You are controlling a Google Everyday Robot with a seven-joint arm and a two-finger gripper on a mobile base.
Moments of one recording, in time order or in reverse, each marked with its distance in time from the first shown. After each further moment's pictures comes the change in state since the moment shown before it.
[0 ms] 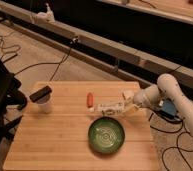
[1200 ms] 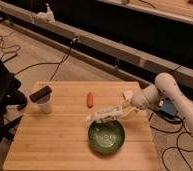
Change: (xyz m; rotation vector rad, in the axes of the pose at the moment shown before) arm -0.008 0.047 0.007 -0.134 0.038 -0.159
